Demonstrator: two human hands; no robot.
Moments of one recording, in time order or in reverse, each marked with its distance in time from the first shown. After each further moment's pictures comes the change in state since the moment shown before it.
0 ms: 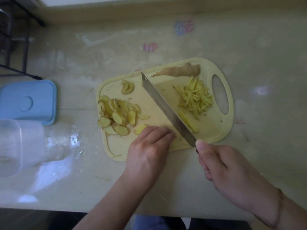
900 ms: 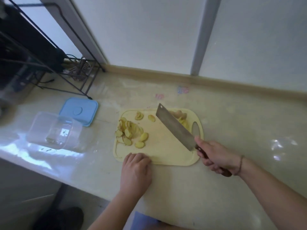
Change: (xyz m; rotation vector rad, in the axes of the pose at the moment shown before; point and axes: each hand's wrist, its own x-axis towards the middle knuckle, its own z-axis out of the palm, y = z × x) left_hand -0.028 0.050 -0.003 0.166 0.088 -0.421; right_hand 0.054 -0.009 -0.117 0.031 -0.405 0.149
